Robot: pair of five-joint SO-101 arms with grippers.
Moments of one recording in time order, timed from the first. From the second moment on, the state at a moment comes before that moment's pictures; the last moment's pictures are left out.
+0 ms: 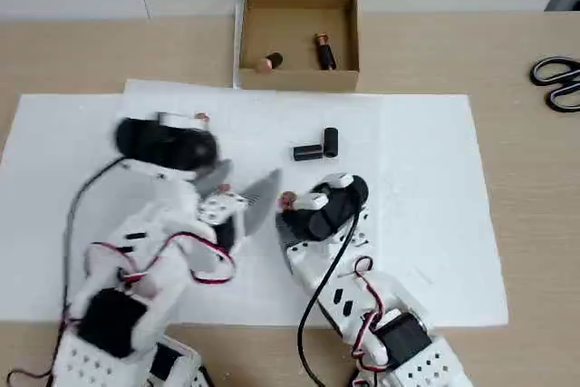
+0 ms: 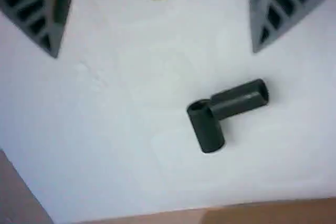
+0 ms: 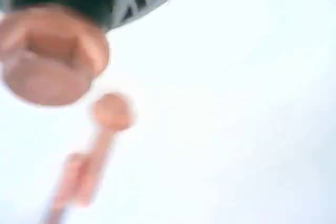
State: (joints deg) left arm 18.7 -70.0 48.8 60.5 18.6; right arm -35.8 -91.8 89.5 34.1 -7.2
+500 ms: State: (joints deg) left arm -8.4 -70.1 44.5 73.0 6.1; right arm -4.4 -82.2 76.5 44.6 -2.7
